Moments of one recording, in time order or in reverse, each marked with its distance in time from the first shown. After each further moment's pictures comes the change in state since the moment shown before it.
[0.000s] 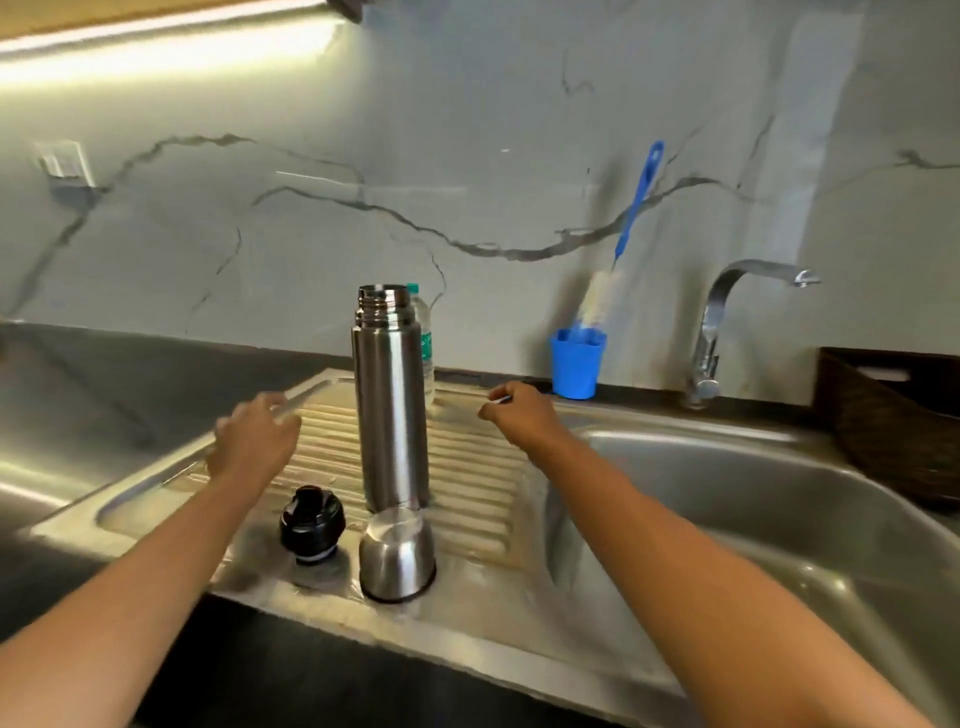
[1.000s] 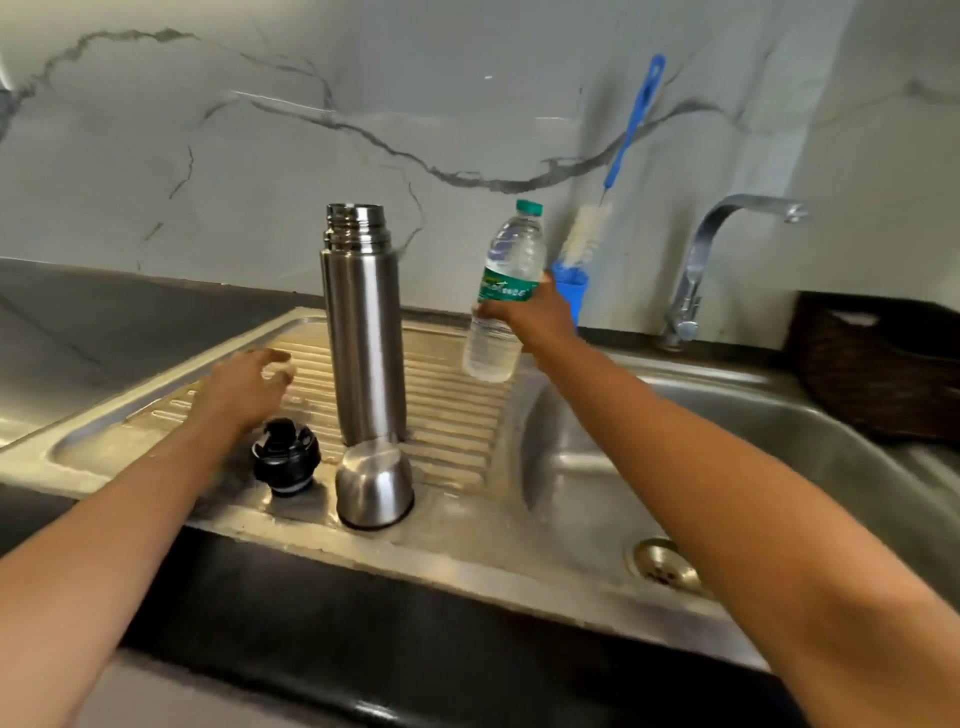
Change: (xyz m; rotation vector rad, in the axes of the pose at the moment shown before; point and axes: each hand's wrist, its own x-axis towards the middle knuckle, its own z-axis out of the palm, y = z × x) left_hand -0.009 -0.005 0.013 0.098 -0.186 0.193; right_hand -0.009 -0.018 -0.043 0.172 0.229 -0.032
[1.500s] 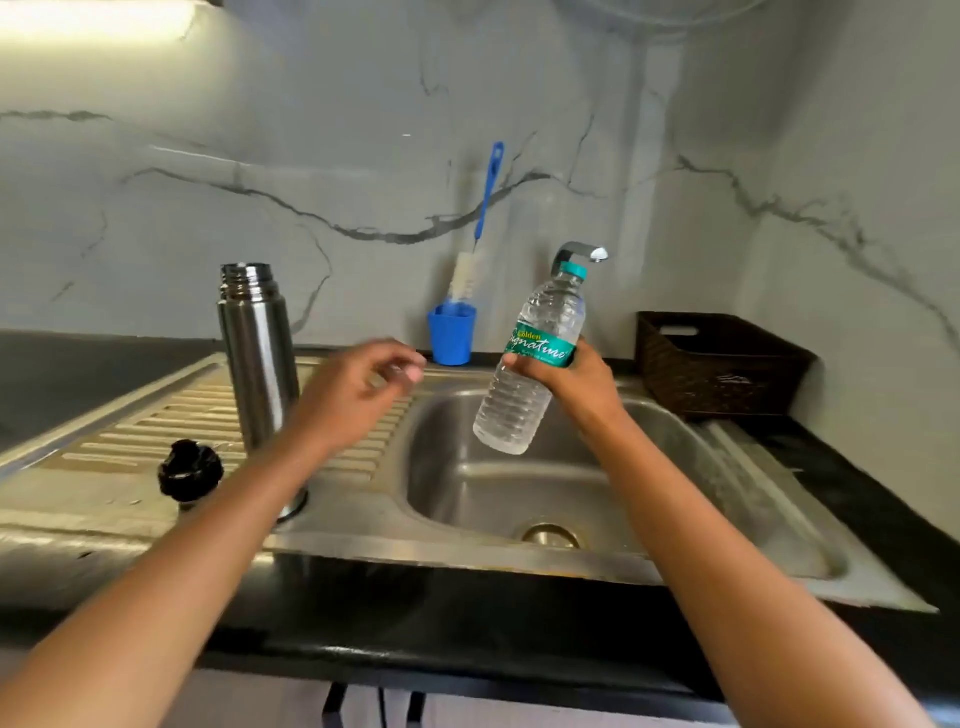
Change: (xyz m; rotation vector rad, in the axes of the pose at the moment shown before) left_hand -0.151 0.222 -0.029 -0.556 -0.026 0.658; right_hand -0.117 0.029 -0.176 0.134 0.105 -0.050
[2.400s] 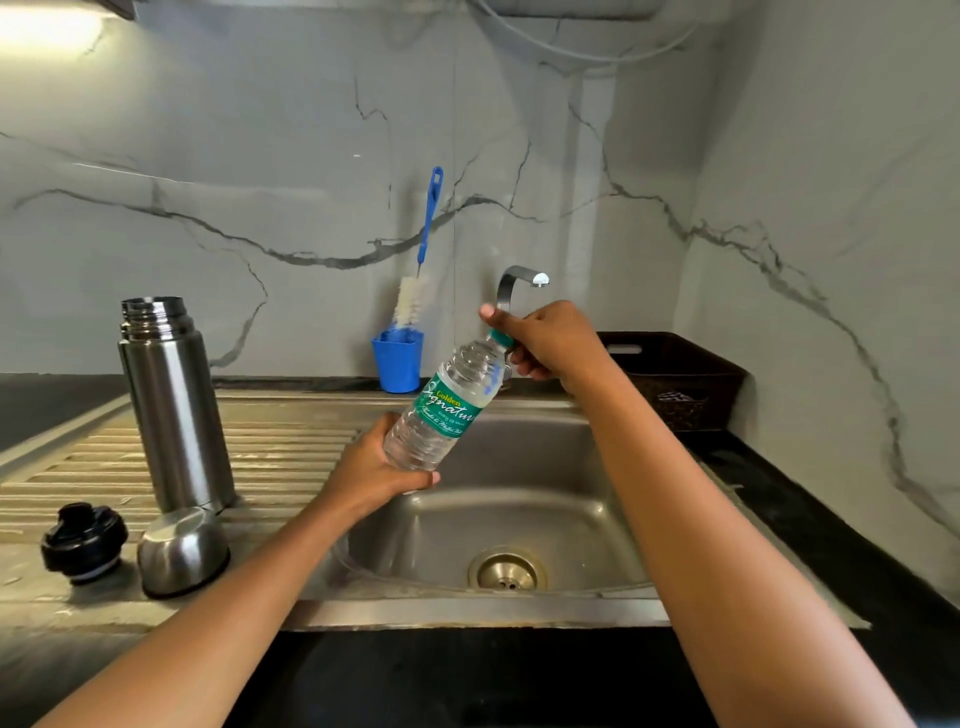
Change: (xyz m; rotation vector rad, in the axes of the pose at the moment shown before) left_hand 0.015 -0.030 0.096 -0.234 -0.184 -0.296; right_hand 0.042 -0.062 -0.036 -0.388 0.025 0.061
